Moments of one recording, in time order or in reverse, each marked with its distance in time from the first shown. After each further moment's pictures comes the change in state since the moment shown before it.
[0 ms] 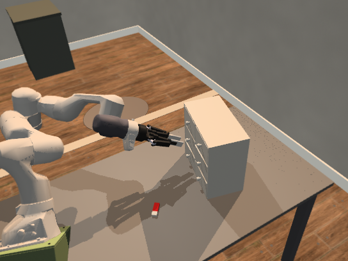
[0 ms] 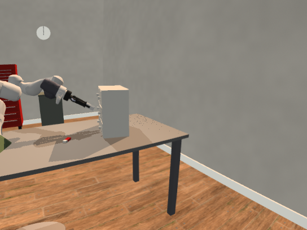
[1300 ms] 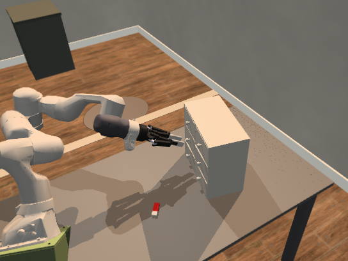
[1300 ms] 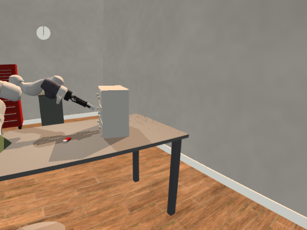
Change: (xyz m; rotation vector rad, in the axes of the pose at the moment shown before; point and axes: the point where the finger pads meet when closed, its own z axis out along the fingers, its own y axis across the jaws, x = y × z) arm -0.002 -0.002 0.003 0.004 -0.001 -0.001
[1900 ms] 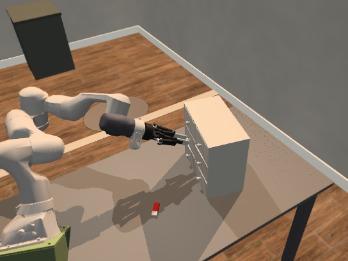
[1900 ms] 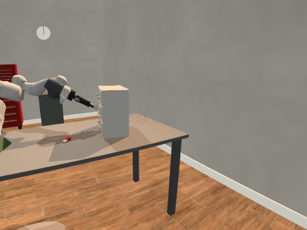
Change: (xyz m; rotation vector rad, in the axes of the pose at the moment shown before) arm -0.013 0.000 0.021 -0.001 -0.003 -0.001
